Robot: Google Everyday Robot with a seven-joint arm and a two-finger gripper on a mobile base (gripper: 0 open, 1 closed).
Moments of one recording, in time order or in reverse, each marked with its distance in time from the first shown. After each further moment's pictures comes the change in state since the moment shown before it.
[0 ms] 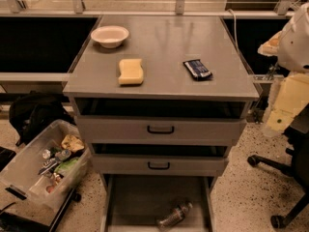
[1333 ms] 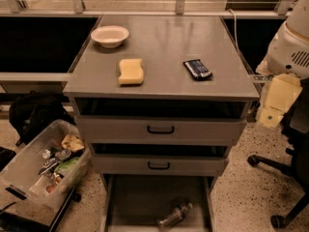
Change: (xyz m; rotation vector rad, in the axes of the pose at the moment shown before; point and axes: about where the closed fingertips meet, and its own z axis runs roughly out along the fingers) arm 0.017 -0.009 0.040 -0.196 0.069 0.143
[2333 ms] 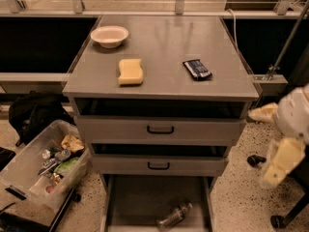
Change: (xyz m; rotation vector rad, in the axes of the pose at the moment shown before) arm 0.036 0.044 0.086 -0.091 -0.283 -0.080
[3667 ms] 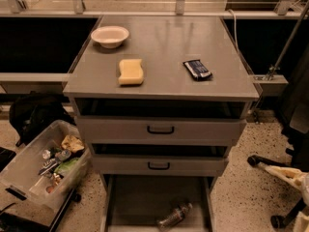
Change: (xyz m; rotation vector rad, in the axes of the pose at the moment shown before) arm 0.115 0.072 0.068 -0.016 -0.177 -0.026
